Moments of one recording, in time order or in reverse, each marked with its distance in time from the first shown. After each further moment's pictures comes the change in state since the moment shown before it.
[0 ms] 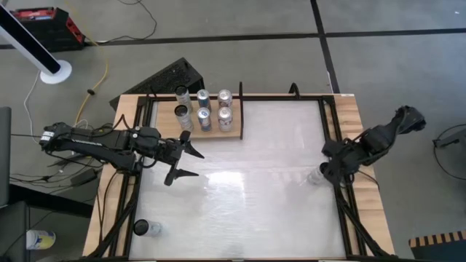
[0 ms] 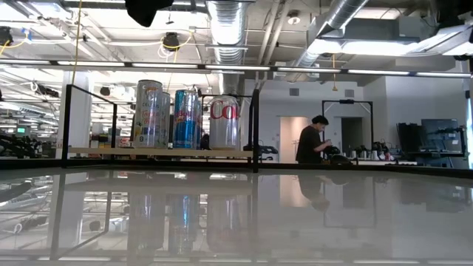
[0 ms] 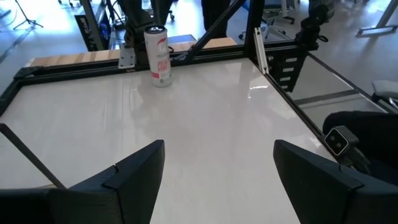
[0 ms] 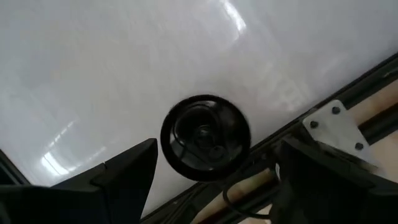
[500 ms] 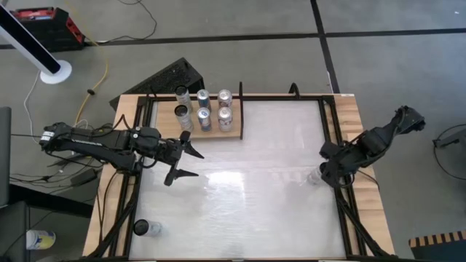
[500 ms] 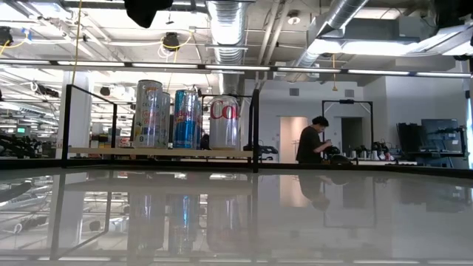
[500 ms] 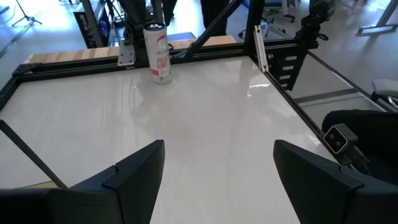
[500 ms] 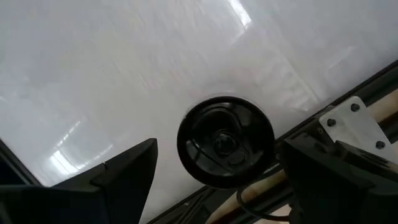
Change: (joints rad) left arm 0.000 0.000 0.000 -0.010 0.000 -0.005; right arm 0.002 0.020 -0.025 0.056 -0.023 0.026
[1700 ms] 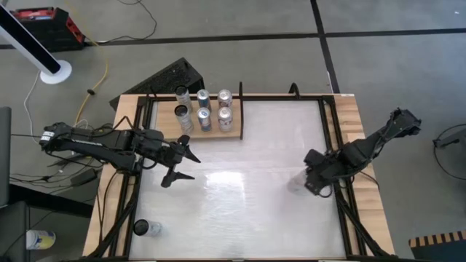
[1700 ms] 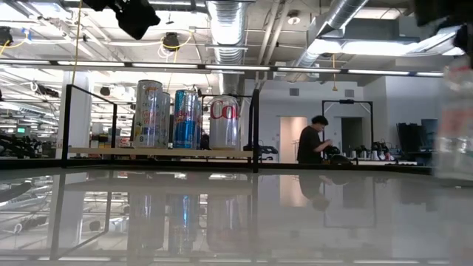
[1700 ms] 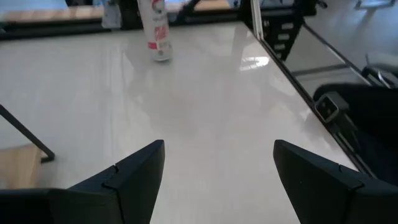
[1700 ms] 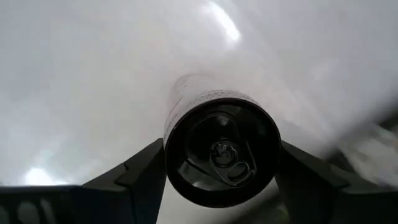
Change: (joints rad) left arm 0.000 0.000 0.000 -0.130 0.029 -0.017; right arm -0.010 0.200 0.006 0.150 0.067 -0.010
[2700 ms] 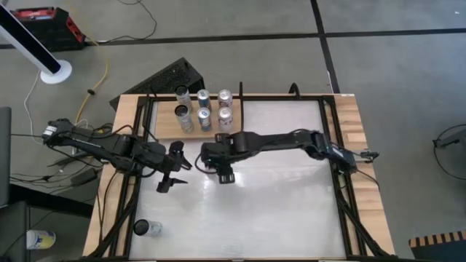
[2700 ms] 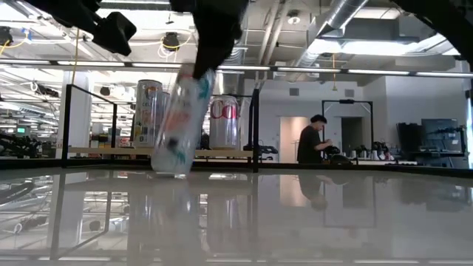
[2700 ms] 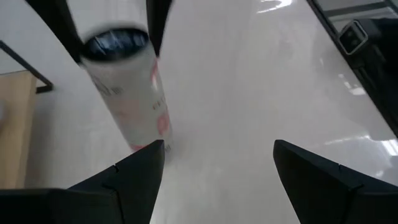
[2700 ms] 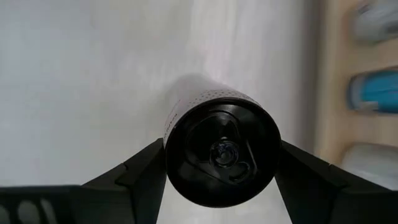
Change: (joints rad) left arm -0.131 -0.008 -0.011 -0.238 -0.166 -0.040; right arm -0.451 1.196 1.323 0.180 -0.014 -1.281
